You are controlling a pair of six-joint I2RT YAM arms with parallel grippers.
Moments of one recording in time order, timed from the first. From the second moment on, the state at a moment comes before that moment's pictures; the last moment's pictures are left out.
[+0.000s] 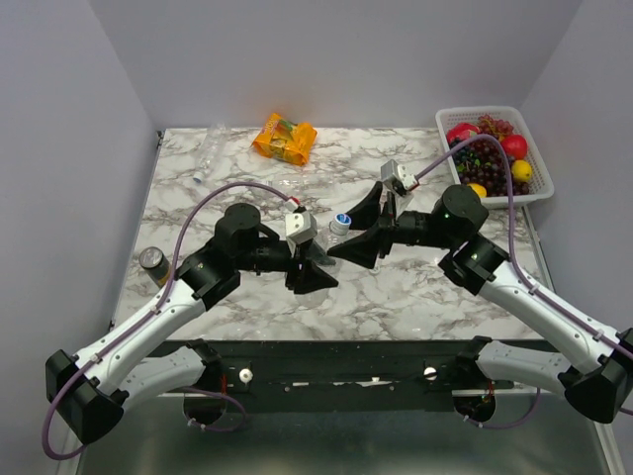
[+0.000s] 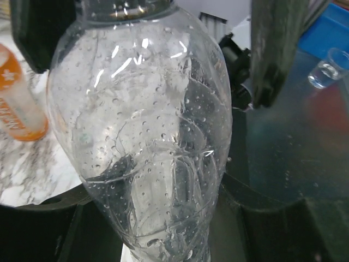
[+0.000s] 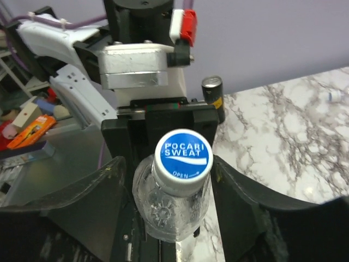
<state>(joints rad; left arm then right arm) -0.71 0.95 0.85 -0.14 0.83 -0.07 0.73 1.07 0.99 0.21 -0.76 0.28</state>
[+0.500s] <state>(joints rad) -0.71 0.96 0.86 -0.22 0.40 -0.06 0.73 0.96 0.97 0.04 -0.35 0.27</state>
